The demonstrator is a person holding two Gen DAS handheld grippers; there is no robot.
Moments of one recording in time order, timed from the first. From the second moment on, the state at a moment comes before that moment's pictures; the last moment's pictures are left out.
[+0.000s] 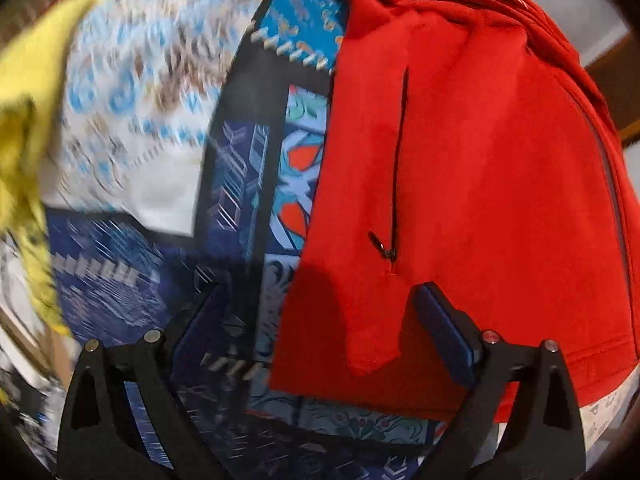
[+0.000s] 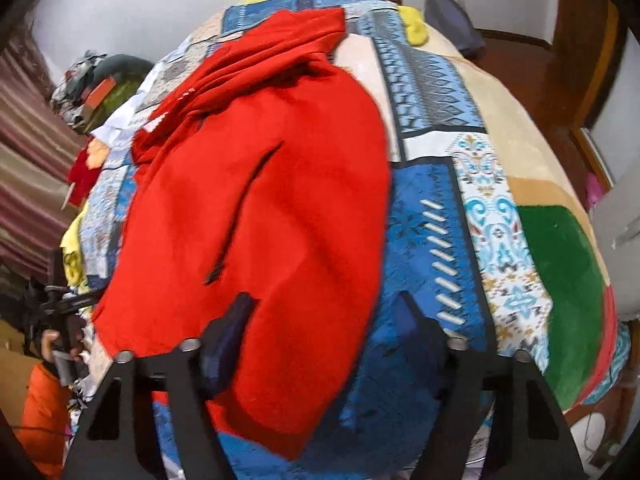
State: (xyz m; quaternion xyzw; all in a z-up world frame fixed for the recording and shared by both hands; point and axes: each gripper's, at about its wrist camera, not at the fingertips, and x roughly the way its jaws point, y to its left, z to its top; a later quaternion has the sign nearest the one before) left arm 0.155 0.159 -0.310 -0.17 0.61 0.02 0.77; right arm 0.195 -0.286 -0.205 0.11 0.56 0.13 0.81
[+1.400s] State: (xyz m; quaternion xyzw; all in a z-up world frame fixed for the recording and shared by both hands) left arm 0.209 0.164 -0.099 -0.08 0.38 0.08 0.92; right arm 0.315 -0.227 -0.101 0.05 0.41 0.16 0.90
